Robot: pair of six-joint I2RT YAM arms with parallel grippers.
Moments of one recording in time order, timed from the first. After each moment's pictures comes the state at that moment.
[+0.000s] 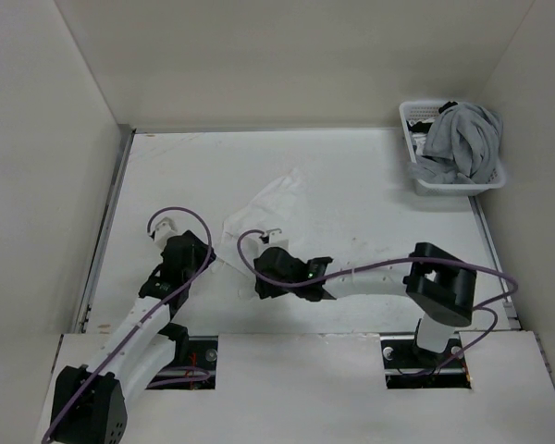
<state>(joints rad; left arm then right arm) -0.26 0.79 0.27 -0.12 -0.25 -0.84 1.17 1.71 1.00 -0.11 0.26 0.79</state>
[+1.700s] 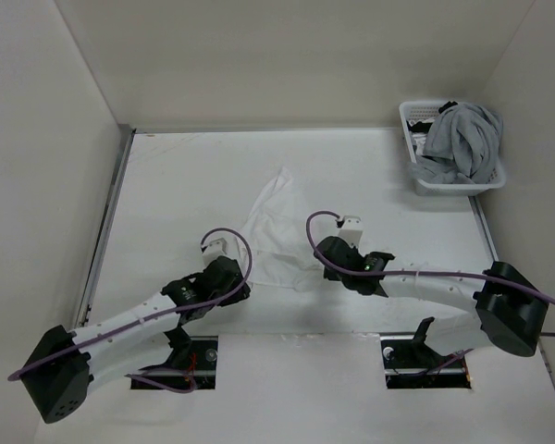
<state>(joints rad) -0.80 0.84 0.32 -0.36 -0.26 -0.97 0.97 1.34 0.70 -0.33 0.54 0.89</state>
